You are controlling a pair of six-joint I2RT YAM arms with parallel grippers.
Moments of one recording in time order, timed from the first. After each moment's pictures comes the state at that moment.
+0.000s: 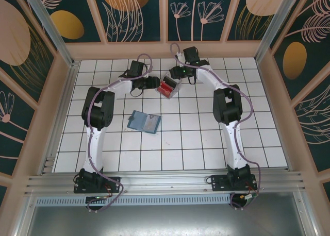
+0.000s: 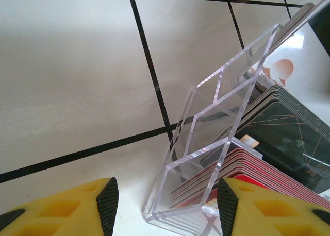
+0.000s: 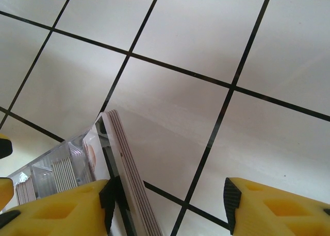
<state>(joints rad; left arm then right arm) -0.33 2.30 1.70 -0.21 0.37 -0.36 0.36 2.40 2.10 -0.54 -0.21 0.02</state>
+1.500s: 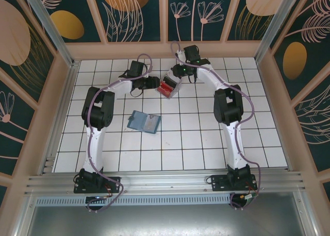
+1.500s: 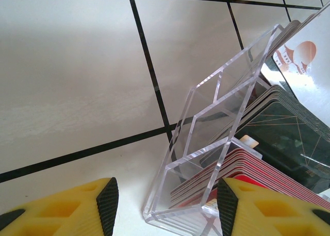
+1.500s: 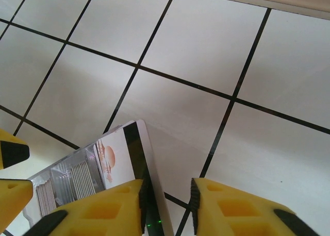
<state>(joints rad) -0.33 2.30 1.69 -0.21 0.37 -0.37 0.36 2.38 2.10 -0.54 -0.23 0.02</state>
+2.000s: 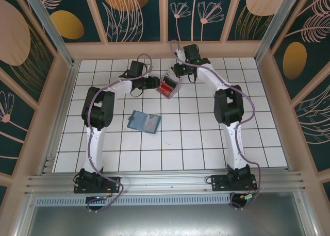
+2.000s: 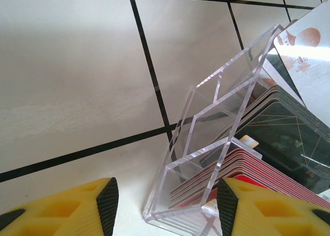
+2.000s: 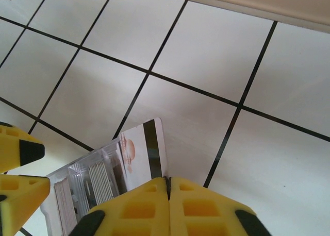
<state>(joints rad) -0.33 2.30 1.69 -0.21 0.37 -0.37 0.37 2.36 2.10 -0.54 -0.24 0.00</state>
